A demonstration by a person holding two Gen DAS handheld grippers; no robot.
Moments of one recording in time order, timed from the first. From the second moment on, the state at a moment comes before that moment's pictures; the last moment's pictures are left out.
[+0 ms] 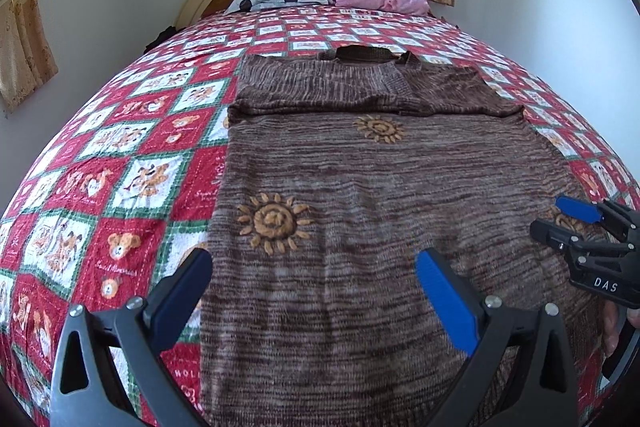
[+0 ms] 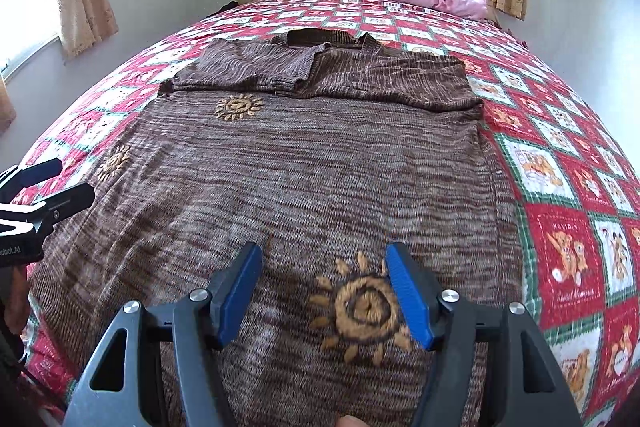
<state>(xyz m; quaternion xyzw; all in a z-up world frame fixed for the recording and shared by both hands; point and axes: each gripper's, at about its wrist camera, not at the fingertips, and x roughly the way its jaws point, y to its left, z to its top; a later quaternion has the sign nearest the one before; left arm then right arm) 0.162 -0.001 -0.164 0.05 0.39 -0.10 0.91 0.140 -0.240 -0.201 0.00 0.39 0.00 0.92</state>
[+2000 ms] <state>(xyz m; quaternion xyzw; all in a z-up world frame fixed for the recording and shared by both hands) 0.082 0.072 -0.198 0.02 0.43 -0.09 0.90 0.012 -0.316 -0.201 0.08 0.40 -0.05 0.91</state>
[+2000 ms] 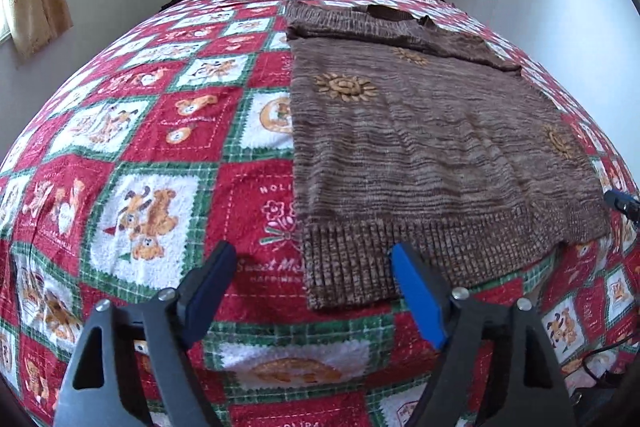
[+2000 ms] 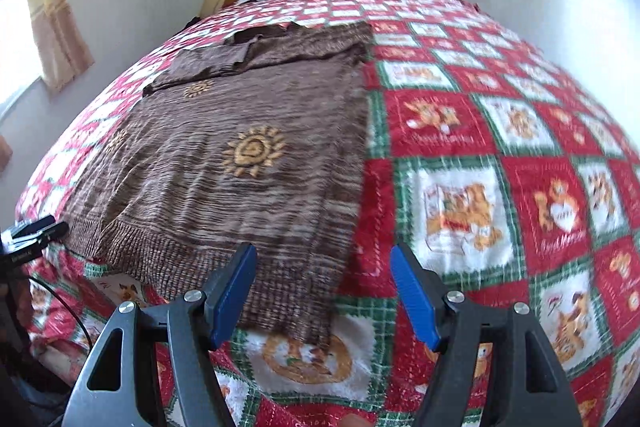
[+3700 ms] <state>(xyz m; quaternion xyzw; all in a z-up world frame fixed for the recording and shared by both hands) 0.111 0.104 -0.136 -0.12 0.37 -0.21 0.90 0.010 -0.345 -0.124 0.27 0.27 0.11 0.92</state>
